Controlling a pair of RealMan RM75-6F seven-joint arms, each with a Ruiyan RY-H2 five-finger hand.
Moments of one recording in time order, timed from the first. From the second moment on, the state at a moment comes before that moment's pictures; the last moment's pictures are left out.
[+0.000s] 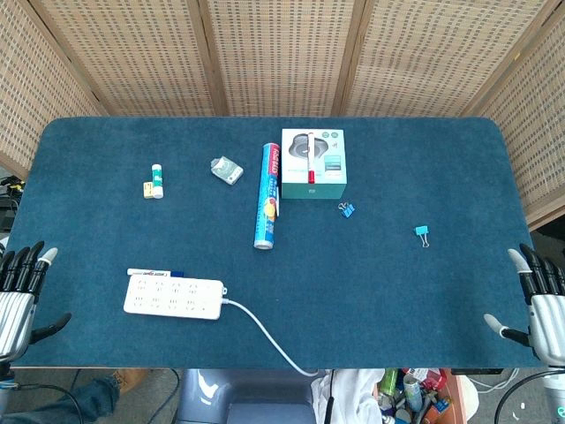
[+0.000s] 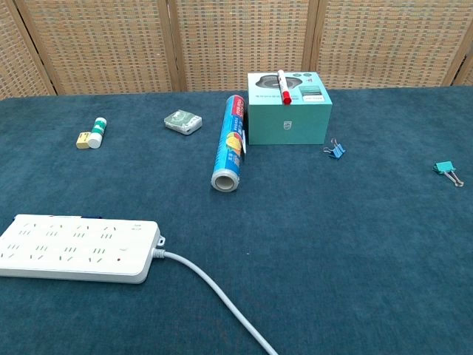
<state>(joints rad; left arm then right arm) -0.04 -1.10 -0.03 -1.79 1.58 1.59 0.27 0.03 -1.05 0.09 -1.69 -1.53 1.57 0.02</state>
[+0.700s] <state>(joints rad) -0.13 -1.24 0.03 -1.73 1.63 1.36 0.18 0.03 -1.04 0.09 -1.69 -1.51 1.57 0.04</state>
